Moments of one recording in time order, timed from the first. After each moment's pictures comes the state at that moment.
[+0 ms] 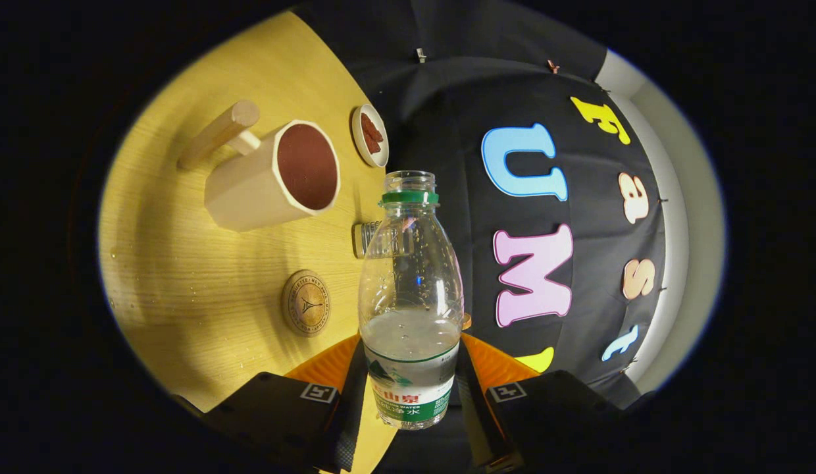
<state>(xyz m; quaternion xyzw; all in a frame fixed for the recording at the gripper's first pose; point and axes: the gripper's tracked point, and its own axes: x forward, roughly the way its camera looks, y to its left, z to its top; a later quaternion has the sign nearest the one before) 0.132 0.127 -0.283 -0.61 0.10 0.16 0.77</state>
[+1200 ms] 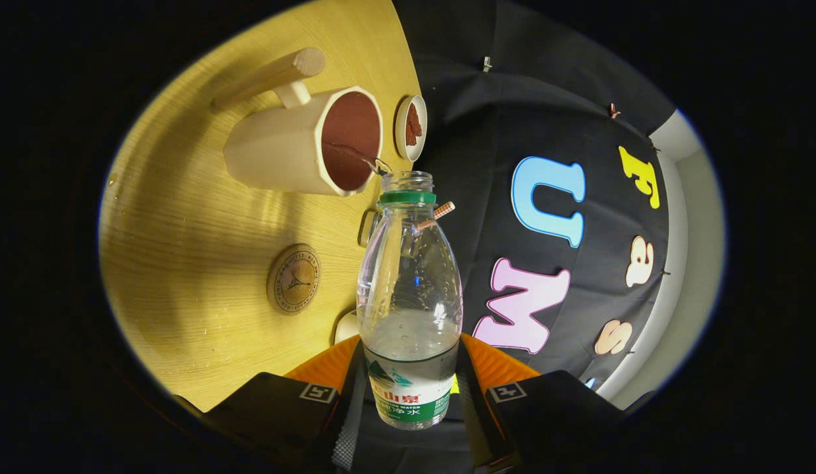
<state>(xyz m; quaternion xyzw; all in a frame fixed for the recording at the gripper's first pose) 0.145 0.136 -0.282 -0.72 0.08 0.17 0.67</state>
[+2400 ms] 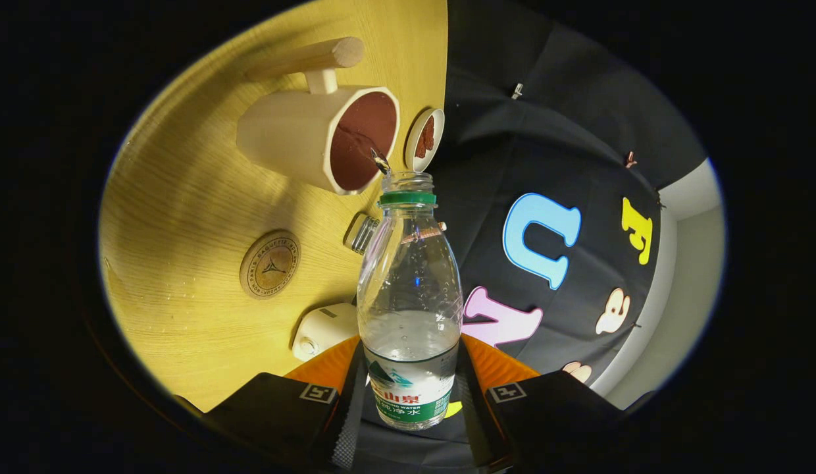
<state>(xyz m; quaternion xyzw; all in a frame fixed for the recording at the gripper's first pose) 0.155 0.154 -0.258 -0.79 0.01 0.18 0.59</state>
